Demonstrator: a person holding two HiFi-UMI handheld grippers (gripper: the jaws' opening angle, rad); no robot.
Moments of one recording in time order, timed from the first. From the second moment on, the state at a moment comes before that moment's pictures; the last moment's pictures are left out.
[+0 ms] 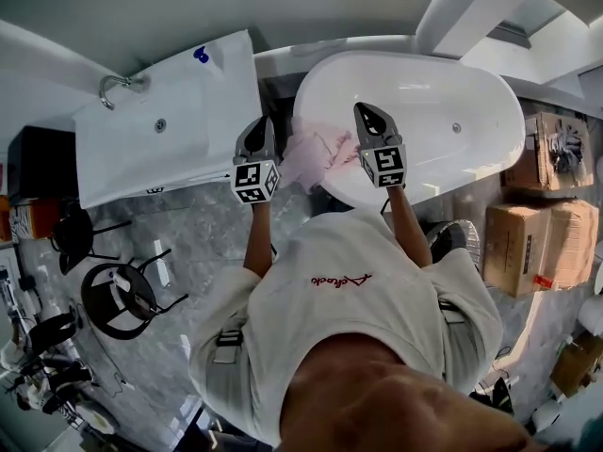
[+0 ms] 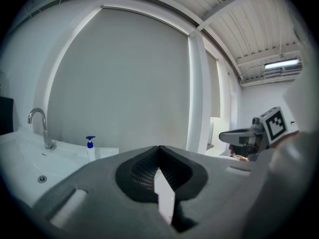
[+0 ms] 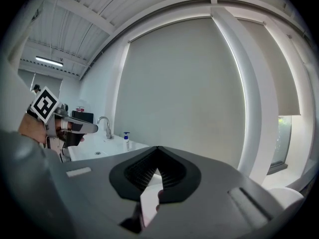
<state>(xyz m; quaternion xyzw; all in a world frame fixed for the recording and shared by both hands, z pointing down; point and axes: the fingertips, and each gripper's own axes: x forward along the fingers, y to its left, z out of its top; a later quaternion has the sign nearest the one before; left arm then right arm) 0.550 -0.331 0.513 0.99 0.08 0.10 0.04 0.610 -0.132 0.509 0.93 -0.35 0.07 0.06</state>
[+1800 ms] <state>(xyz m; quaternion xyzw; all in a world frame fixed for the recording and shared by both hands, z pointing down) 0.569 -0.338 0.698 0.95 0.13 0.27 0.06 0.601 -0.174 0.741 0.88 -0.35 0.31 0.04</state>
